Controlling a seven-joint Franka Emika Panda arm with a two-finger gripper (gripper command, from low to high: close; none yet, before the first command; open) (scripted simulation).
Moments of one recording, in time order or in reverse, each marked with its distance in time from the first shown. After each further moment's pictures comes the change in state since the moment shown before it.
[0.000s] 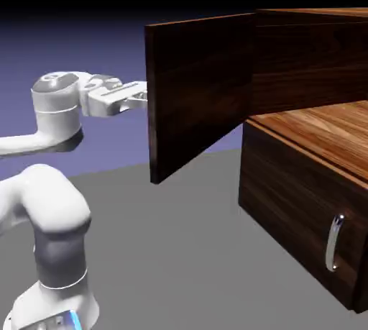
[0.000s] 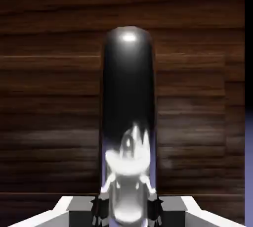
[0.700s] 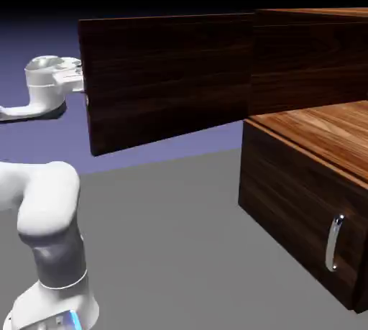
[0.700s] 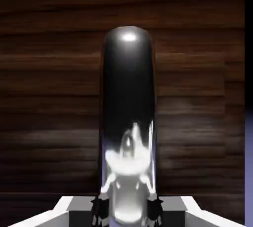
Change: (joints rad) arm -0.536 0.218 0.592 0.719 0.419 -0.627 -0.003
